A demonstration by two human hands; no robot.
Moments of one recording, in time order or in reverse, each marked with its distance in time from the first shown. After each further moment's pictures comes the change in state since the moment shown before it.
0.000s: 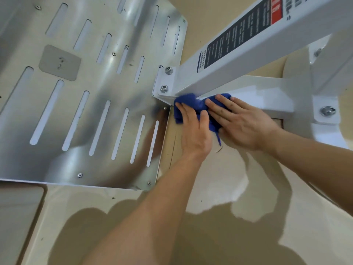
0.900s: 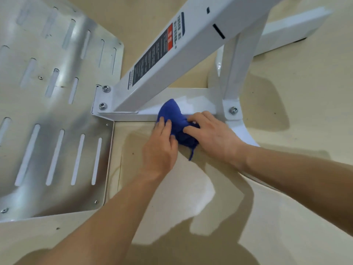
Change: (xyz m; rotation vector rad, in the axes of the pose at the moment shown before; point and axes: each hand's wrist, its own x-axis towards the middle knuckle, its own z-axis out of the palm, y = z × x) left_hand -0.044 0.022 0.024 0.481 -0.172 0.392; right_hand -0.085 0.006 -0.077 0.330 -0.011 0.306
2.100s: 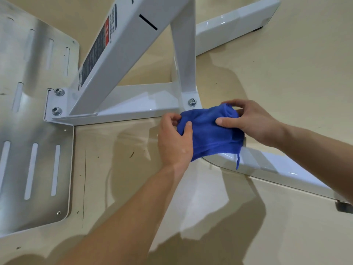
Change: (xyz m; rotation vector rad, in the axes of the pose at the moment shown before) left_hand -0.012 0.130 0.056 -0.501 0.155 -0.252; right_hand -0.106 0.099 -0.063 1.046 0.024 0.926
